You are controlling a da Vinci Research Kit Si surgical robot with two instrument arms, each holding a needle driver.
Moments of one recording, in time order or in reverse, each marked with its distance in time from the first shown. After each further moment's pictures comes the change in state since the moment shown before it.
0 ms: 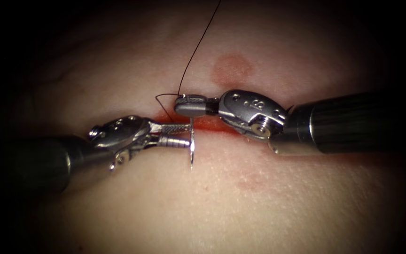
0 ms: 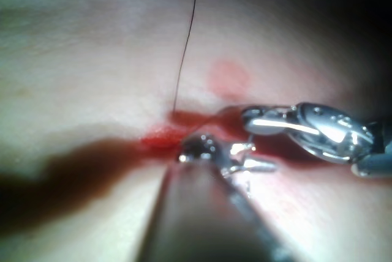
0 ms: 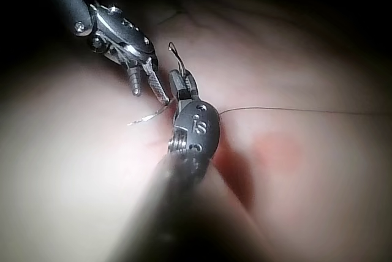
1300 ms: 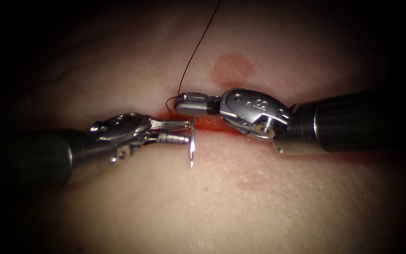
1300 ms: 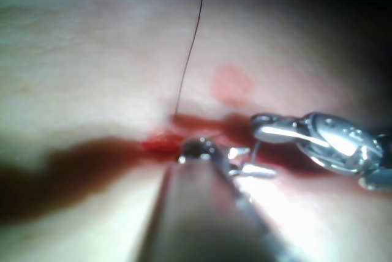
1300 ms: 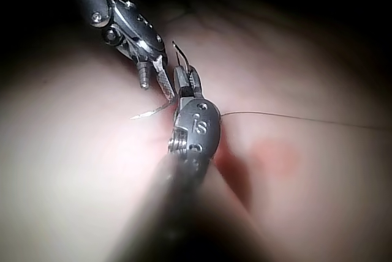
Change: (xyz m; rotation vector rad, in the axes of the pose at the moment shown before) right arm 0.001 -0.001 0.000 -0.014 0.035 -0.056; left arm 0.000 -0.001 0.000 0.014 0.031 -0.048
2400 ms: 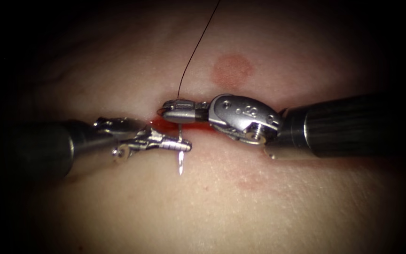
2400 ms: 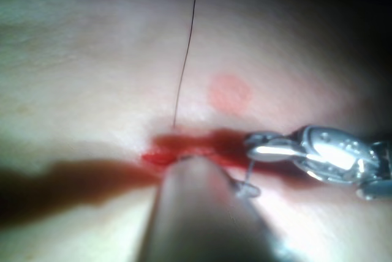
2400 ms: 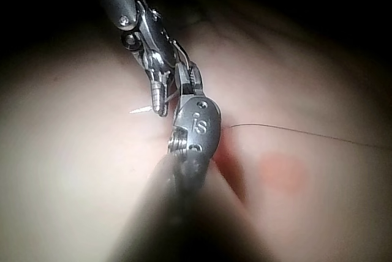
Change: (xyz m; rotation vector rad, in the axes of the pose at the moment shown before) right arm 0.000 -0.001 0.001 0.032 0.035 -0.059; left arm -0.001 0.000 0.000 -0.002 -0.108 -0.295
